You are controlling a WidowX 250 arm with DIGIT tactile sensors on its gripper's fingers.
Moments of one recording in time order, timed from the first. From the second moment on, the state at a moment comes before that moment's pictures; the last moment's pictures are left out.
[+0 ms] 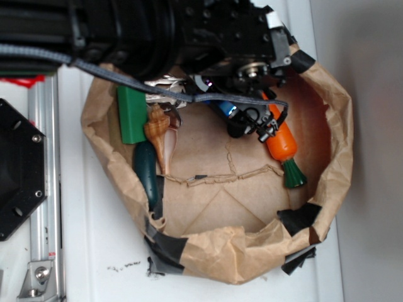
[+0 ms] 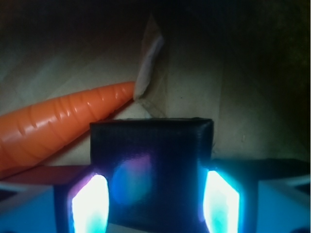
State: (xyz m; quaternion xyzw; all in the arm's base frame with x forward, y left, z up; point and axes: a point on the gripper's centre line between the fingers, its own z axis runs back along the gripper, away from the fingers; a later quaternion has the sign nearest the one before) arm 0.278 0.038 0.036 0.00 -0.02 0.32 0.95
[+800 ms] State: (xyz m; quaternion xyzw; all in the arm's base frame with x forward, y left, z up) arm 0.245 0.030 0.068 0.01 -0.03 0.23 0.97
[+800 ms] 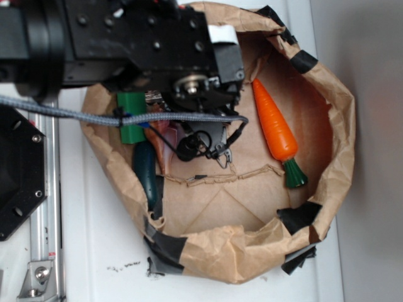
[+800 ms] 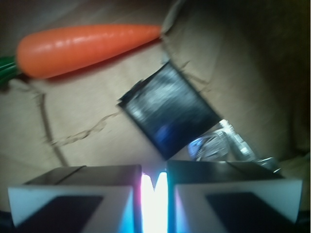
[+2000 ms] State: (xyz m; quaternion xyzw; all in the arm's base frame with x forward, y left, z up) arm 0.279 0.080 0.040 0.11 -0.05 0.07 0.99
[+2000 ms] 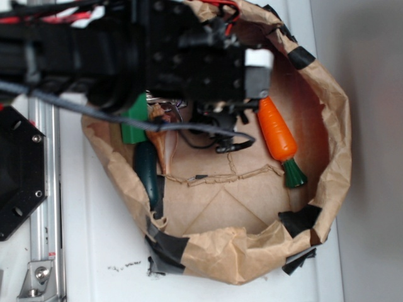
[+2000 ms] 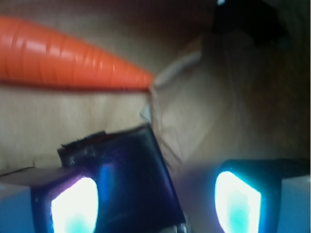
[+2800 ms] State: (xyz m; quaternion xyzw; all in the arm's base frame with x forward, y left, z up) arm 0.271 0.068 0.012 0.07 0.00 0.05 1.00
